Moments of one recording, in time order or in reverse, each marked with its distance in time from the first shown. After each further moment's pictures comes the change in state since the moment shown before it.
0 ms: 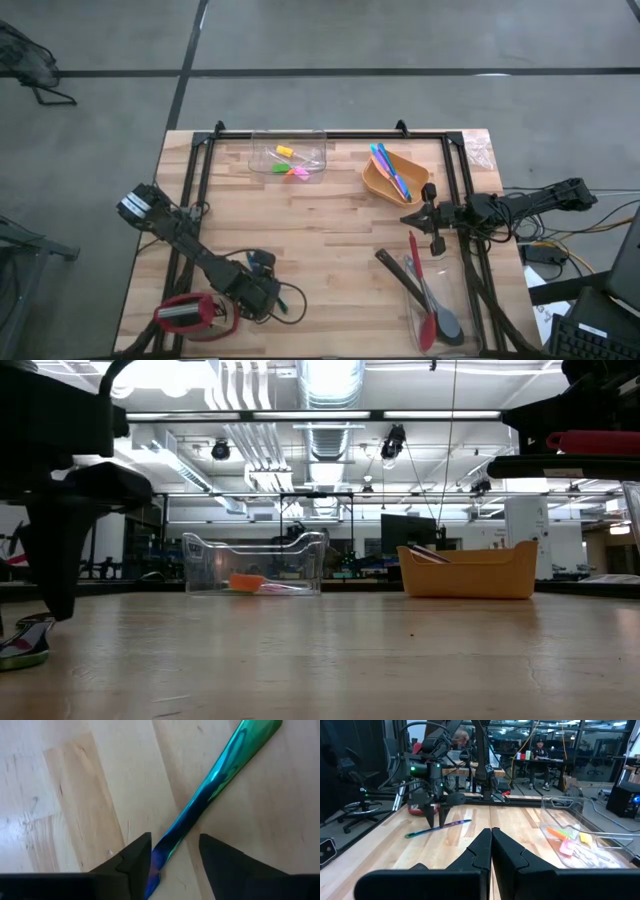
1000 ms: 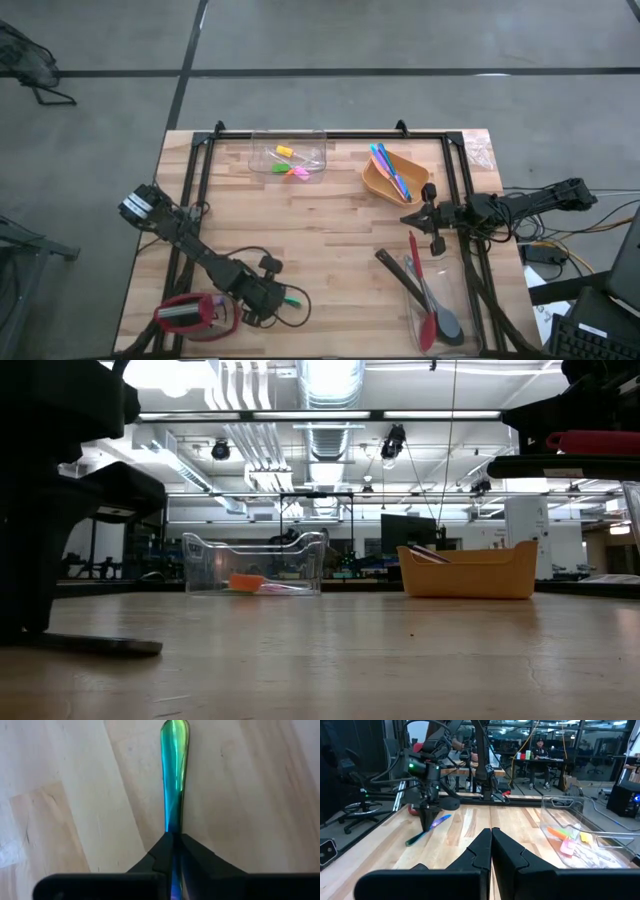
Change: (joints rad) left arm 0.012 0.007 -0.005 0.161 0.085 0.043; right arm 0.000 0.000 0.000 0.000 0.000 0.010
